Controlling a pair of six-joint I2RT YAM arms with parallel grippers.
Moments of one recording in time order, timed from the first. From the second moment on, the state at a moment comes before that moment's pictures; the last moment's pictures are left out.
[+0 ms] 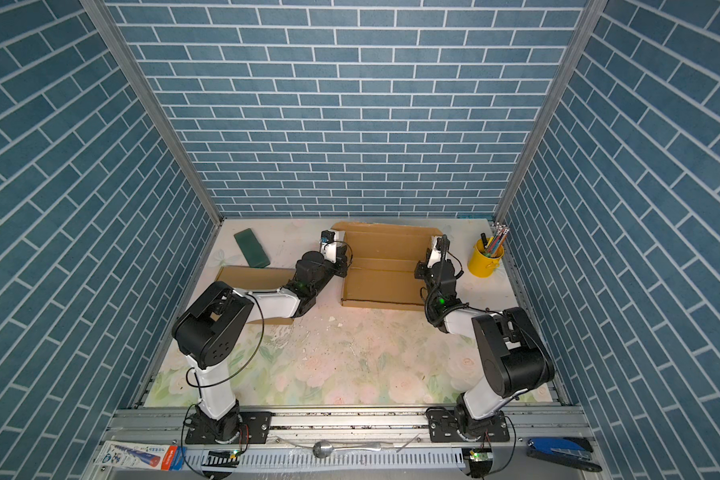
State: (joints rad) left arm -0.60 1.90 0.98 0.77 -0.11 -0.15; right arm 0.33 1.58 0.60 0.86 0.22 0.19
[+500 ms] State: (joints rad) left arm -0.63 1.90 0.94 0.82 -0.16 -0.15; right arm 0.36 1.57 0.54 0.94 0.27 0.19
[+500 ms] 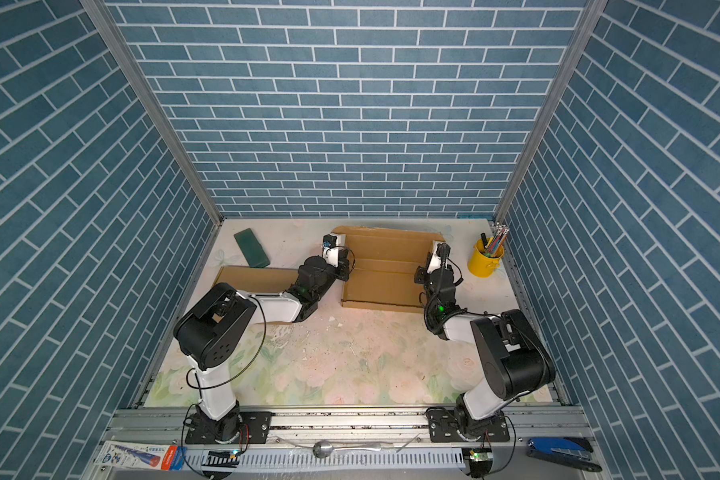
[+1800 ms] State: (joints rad) left arm -0.67 1.80 0.77 0.80 -0.18 -0.12; right arm 0.37 1.27 0.41 0.61 0.16 0.21
